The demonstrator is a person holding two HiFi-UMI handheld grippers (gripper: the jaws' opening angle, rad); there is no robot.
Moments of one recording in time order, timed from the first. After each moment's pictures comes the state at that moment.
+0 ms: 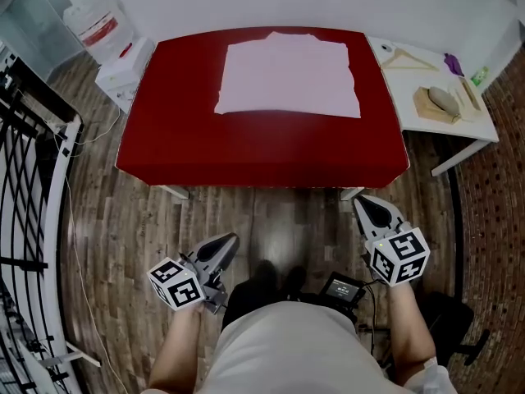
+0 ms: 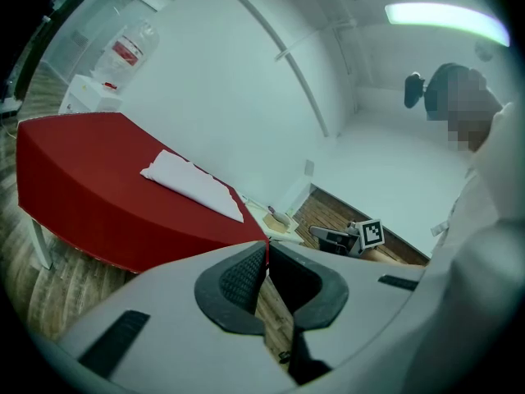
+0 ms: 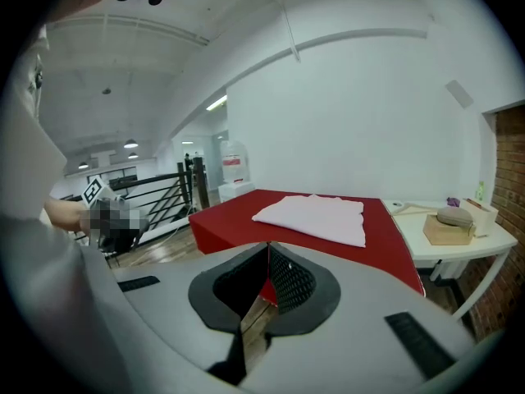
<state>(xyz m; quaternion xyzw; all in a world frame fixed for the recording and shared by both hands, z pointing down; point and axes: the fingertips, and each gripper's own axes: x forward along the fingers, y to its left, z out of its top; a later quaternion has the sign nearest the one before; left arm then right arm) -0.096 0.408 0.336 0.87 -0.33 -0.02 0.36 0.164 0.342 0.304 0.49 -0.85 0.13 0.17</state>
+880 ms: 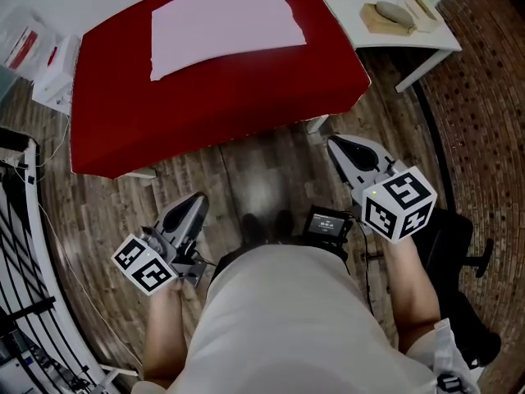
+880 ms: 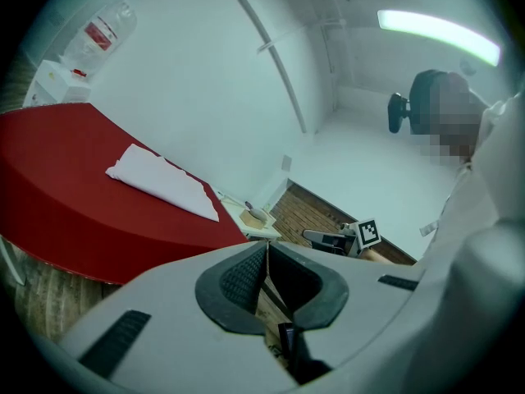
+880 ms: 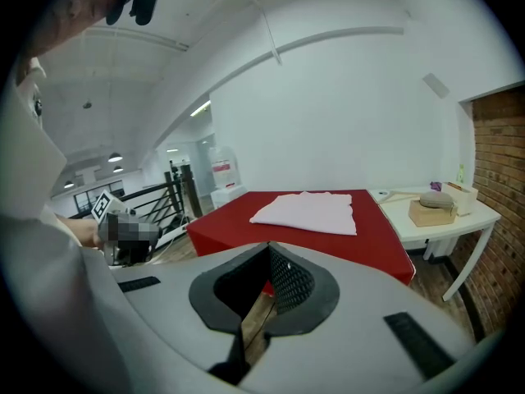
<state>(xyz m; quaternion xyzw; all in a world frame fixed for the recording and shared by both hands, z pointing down) -0.077 0.402 0.299 0.91 -0.25 -0.03 0.34 0.163 0.378 0.272 0.52 -0.82 0.17 0.15</state>
